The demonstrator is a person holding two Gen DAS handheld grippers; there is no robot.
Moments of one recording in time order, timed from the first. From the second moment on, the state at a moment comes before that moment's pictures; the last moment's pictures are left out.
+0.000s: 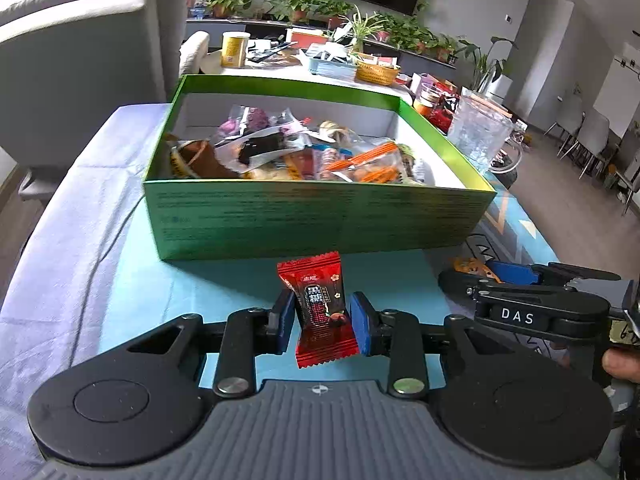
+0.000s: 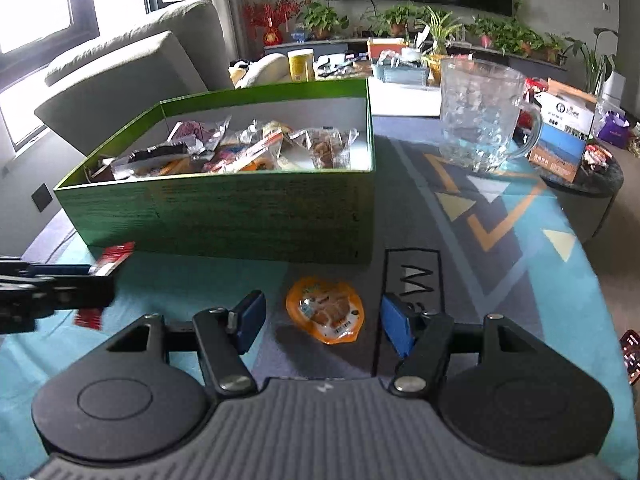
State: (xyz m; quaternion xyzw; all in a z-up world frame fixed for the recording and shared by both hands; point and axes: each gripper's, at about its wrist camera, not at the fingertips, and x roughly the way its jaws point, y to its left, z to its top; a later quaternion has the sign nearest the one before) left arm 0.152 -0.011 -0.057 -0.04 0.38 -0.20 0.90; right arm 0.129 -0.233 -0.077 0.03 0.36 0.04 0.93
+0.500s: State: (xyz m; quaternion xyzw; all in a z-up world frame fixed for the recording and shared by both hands) left arm 0.138 0.007 -0.036 -0.05 0.35 -0.20 0.91; right arm 0.103 -0.219 -0.037 0.04 0.32 0.05 0.94
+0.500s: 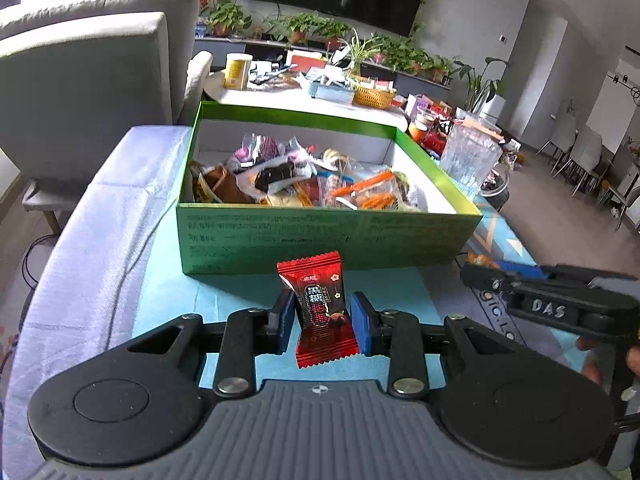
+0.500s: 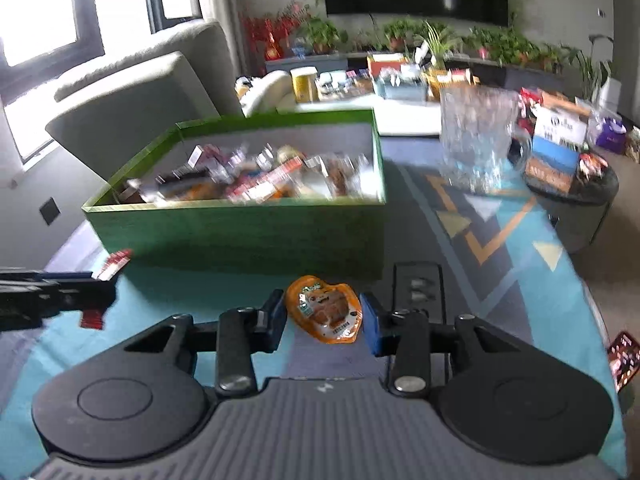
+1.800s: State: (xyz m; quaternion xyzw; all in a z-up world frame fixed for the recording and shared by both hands) left arm 0.254 -0.037 -0.014 -0.03 0.32 -0.21 0.92; right arm 0.193 -0.209 -0.002 0.05 0.26 0.06 0.96
